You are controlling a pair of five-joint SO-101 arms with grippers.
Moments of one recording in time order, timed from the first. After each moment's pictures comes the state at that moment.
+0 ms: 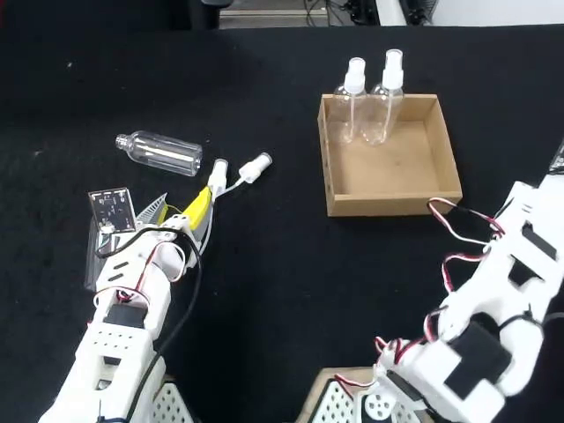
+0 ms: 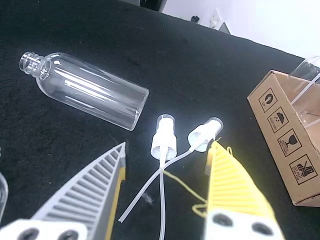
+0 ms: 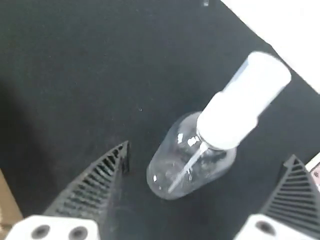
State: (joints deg) left arm 2.2 -61.2 95.8 -6.9 16.7; right arm 45.0 -6.3 43.2 6.1 15.5
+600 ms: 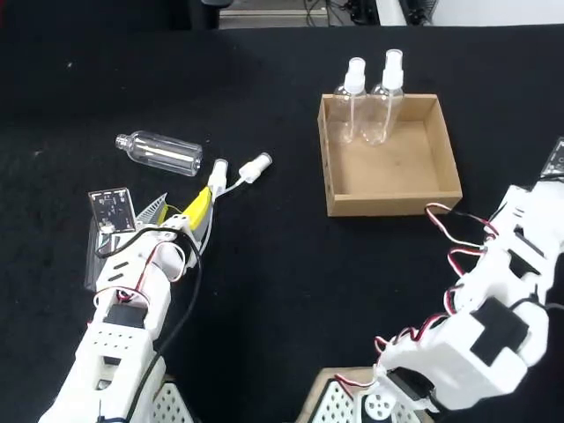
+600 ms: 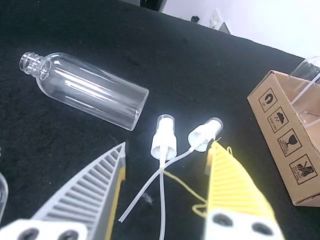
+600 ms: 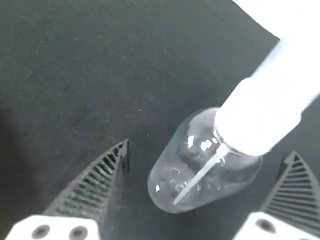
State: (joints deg) left arm 2.2 -61.2 95.8 -6.9 16.7; right arm 45.0 5.0 42.9 -7.6 15.5
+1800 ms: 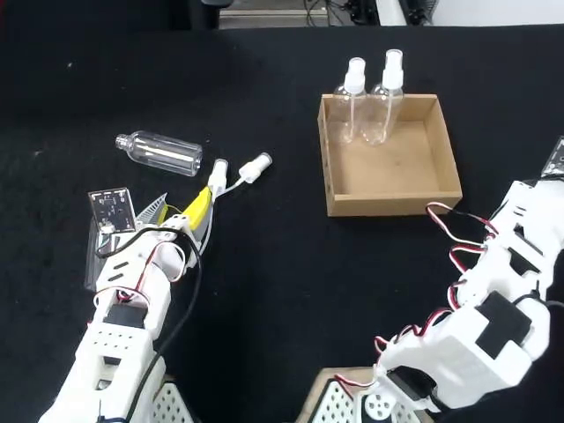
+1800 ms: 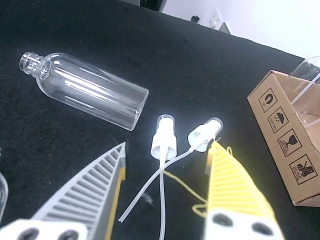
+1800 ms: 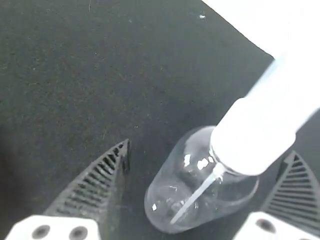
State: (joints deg) left arm 2.2 -61.2 95.8 -6.9 16.7; right arm 45.0 6.9 41.8 -12.0 15.5
